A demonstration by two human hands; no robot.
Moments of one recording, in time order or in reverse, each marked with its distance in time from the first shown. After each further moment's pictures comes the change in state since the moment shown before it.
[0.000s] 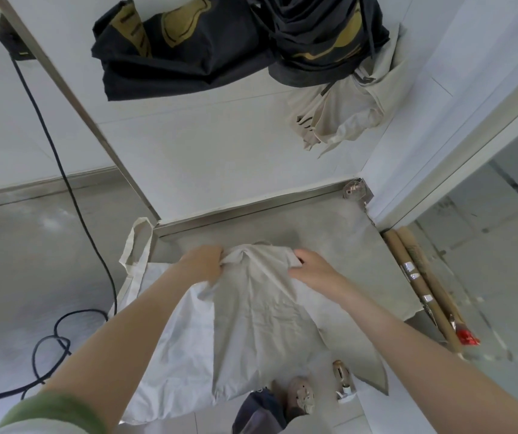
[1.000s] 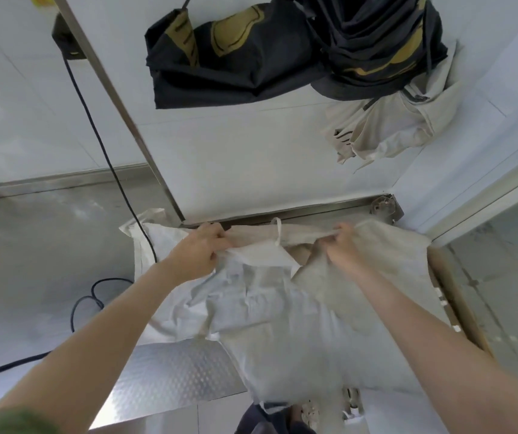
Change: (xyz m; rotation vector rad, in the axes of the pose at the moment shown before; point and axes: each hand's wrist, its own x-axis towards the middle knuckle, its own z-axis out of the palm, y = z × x) left_hand -0.015 -0.057 -0.016 -0.074 0.531 0.437; right_hand 0.064 -0.014 -0.026 0.134 0.320 0.138
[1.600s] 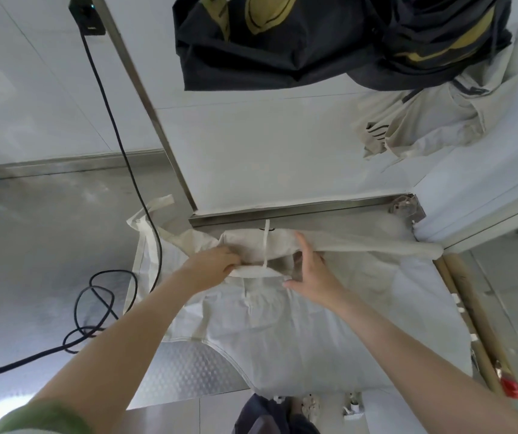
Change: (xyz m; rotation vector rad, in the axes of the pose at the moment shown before) left_hand -0.021 -0.007 0.036 0.032 -0.419 -0.167; right_hand -0.029 0.027 0.068 -0.473 -0.339 -0.544
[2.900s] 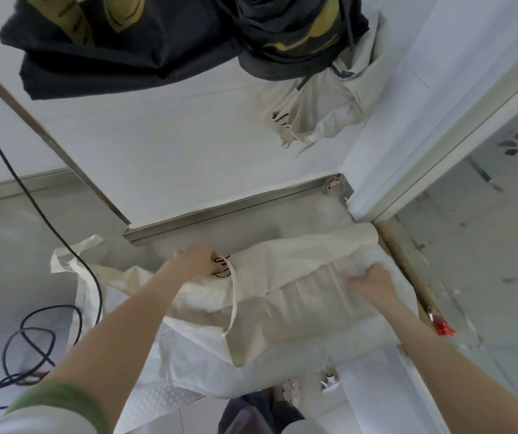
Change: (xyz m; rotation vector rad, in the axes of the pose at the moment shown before) left_hand 0.075 0.062 -0.006 -0.027 -0.280 -0.304; right_hand -0.119 0.133 -0.082 0.191 0.251 1.032
